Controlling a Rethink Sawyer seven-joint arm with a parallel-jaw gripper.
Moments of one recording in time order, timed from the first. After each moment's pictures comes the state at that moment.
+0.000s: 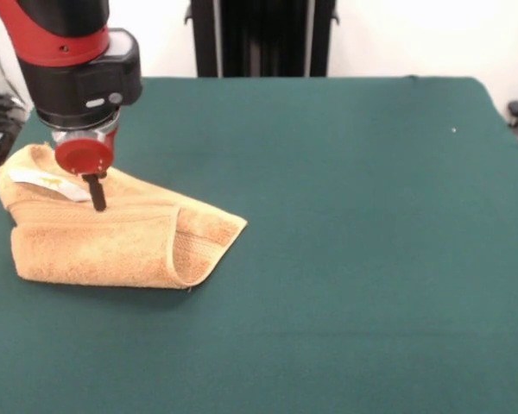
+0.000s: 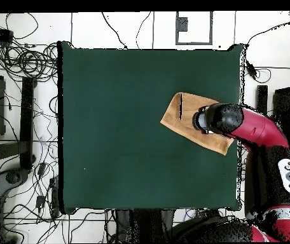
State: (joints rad) arm -0.54 -0.42 0.09 1.31 -0.22 0.73 2.81
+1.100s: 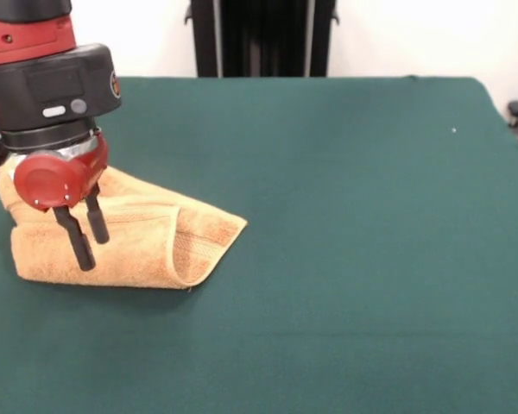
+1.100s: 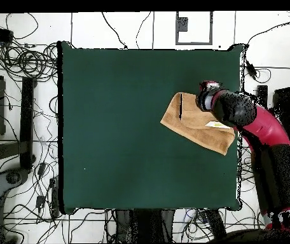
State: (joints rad) arm -0.74 -0.41 0.41 1.35 -0.15 0.51 2.81
